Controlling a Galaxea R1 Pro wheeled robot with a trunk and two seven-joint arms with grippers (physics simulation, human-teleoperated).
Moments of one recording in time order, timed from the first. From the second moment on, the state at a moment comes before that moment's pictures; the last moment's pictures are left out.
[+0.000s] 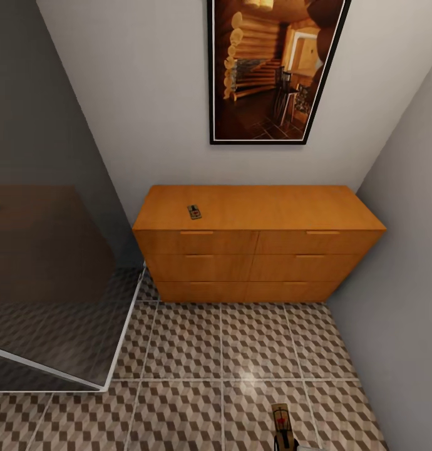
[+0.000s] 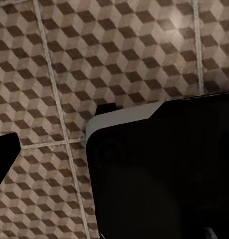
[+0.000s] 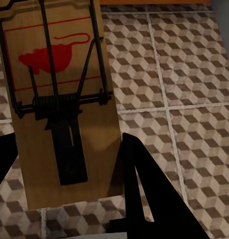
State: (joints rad) left arm -0.20 -0.07 -0.26 -0.28 0.03 -0.13 0.21; right arm -0.28 0.07 0.39 -0.11 -0.31 -0.75 -0.27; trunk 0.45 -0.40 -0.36
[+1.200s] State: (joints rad) left arm -0.35 -0.15 -0.27 -1.34 0.03 0.74 0.21; right arm -0.28 0.07 0.39 -0.11 -0.31 -0.76 -0.27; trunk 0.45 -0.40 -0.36
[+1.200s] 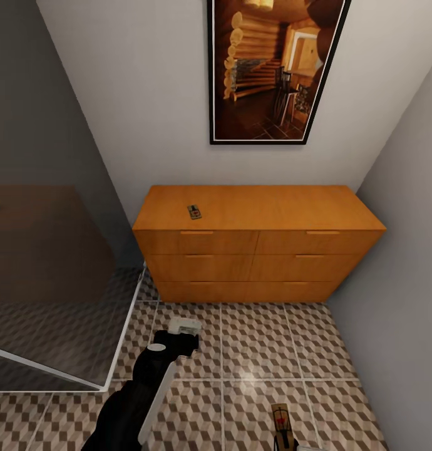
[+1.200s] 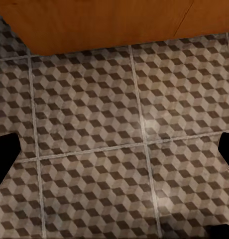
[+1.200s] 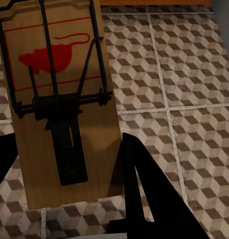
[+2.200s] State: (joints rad) left arm -0.31 -0.14 -0.27 -1.51 0.00 0.74 0.23; right arm -0.28 0.07 0.40 -0.11 -0.30 -0.76 -0.27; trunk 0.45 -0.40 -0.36
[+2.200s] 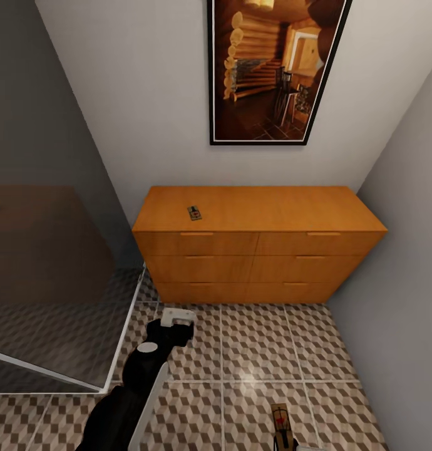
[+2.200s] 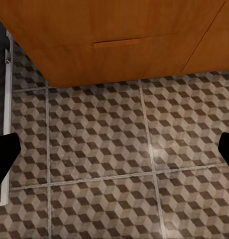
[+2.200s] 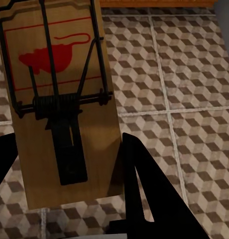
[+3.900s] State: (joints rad) left arm -0.97 -0.16 -0.27 -1.35 0.03 1.01 0.23; right arm -0.28 0.07 0.40 -0.11 -0.30 -0.75 -0.27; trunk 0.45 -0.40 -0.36
